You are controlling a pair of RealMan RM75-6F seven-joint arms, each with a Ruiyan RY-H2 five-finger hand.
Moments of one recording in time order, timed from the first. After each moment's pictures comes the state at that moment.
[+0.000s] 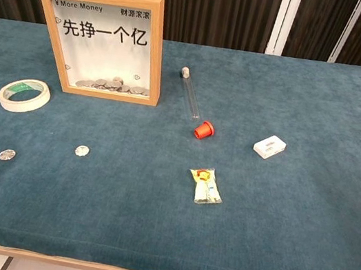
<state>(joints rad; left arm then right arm) -0.12 -1.58 0.00 -1.25 1.62 1.47 -0.03 0.00 -1.00 -0.07 -1.75 -1.70 1.52 -0.04</state>
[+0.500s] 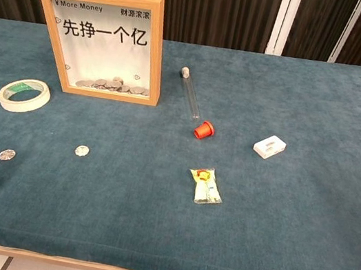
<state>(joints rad) -0.15 -1.76 -0.07 -1.17 1.50 1.42 0.18 0.00 -1.00 -0.07 -1.76 -1.70 1.51 -0.05</state>
